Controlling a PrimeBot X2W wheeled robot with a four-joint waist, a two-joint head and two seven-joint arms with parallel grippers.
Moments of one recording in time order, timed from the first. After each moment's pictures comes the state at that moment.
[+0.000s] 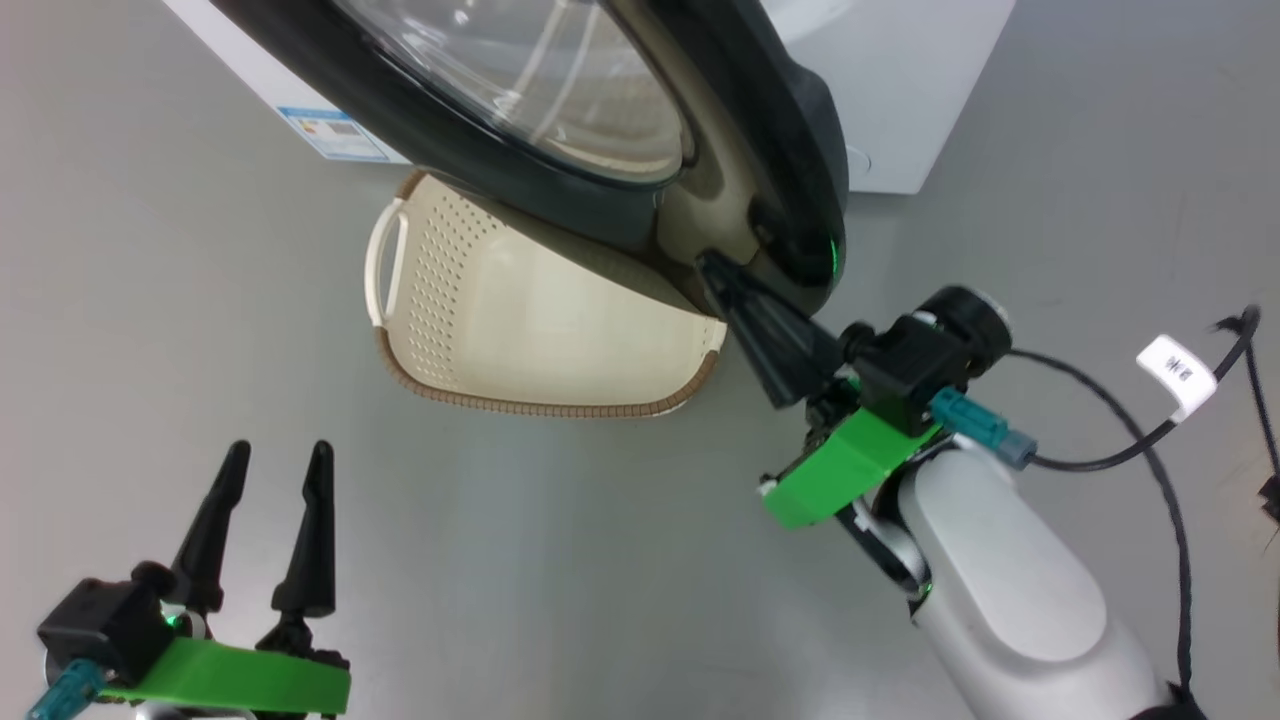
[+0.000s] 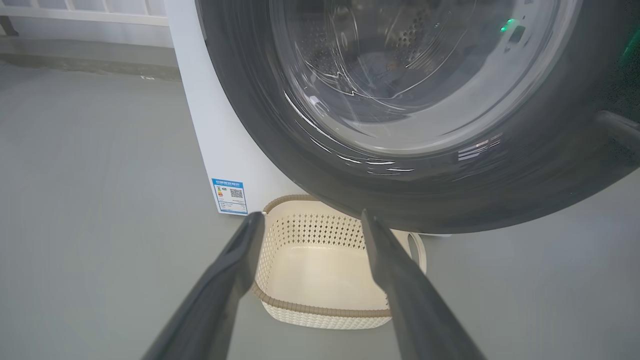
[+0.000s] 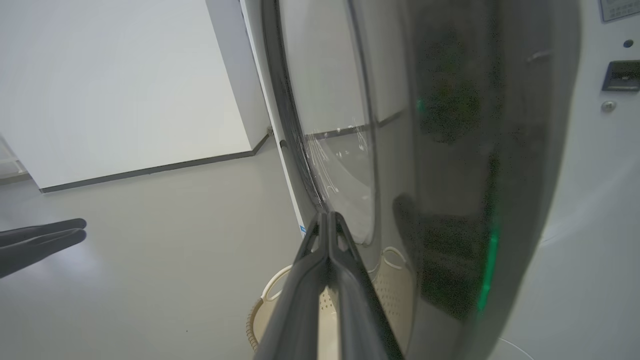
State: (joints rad) left arm -0.08 0.13 -0.05 0.01 -0.38 -0.13 -0.26; right arm -0.59 -0.08 0.43 0.29 0.19 0.13 -0.26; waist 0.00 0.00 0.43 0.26
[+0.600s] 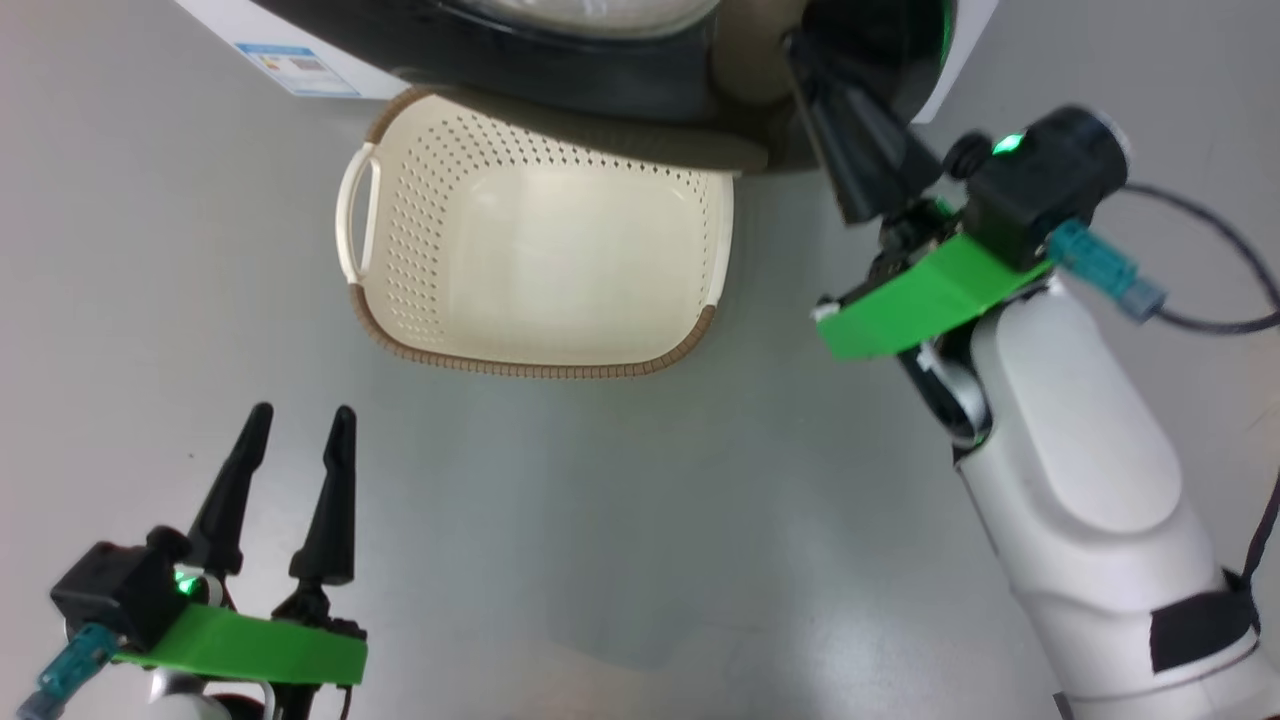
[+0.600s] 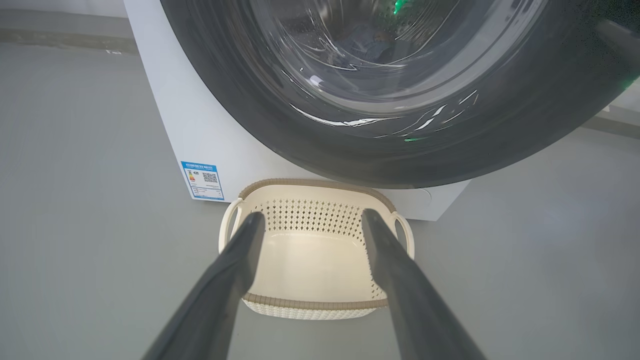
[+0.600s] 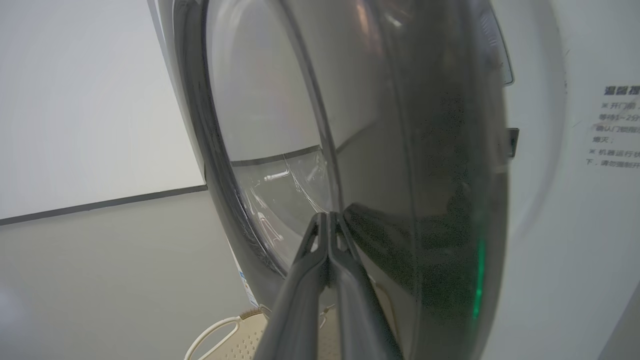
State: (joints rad) left arm -0.14 0.15 -0.10 0.01 -0.42 -0.13 -0.26; right arm -0.78 -0.07 0.26 0.29 0.14 0.13 -0.26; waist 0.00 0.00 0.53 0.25
